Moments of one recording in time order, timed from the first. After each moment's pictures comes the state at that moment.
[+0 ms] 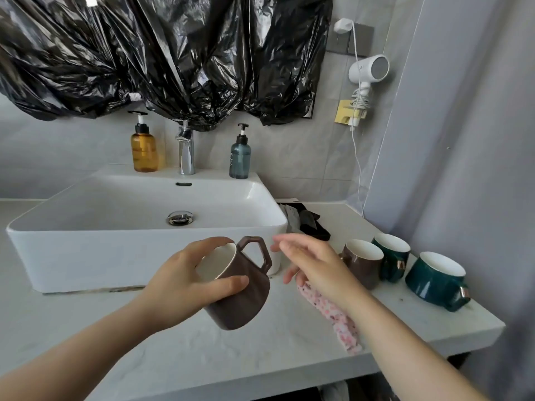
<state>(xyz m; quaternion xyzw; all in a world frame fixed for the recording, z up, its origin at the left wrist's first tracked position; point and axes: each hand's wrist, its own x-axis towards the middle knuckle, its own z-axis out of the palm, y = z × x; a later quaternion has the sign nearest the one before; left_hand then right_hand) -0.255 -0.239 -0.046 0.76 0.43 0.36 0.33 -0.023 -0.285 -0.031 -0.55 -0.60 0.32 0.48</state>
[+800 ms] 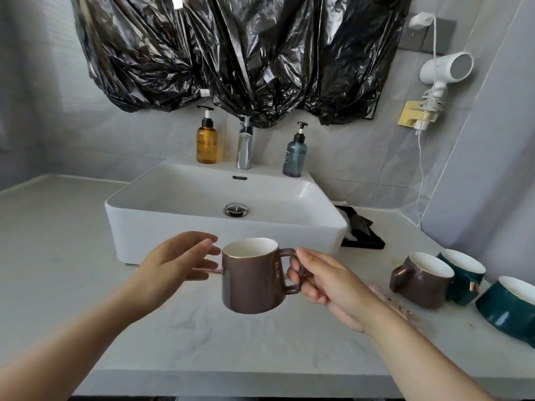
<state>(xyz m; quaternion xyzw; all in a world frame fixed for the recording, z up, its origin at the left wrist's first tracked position) -0.357 -0.239 -0.053 0.63 0.46 0.45 0.44 -0.096 -0.269 -0.042 -0.47 -0.59 0.51 0.42</state>
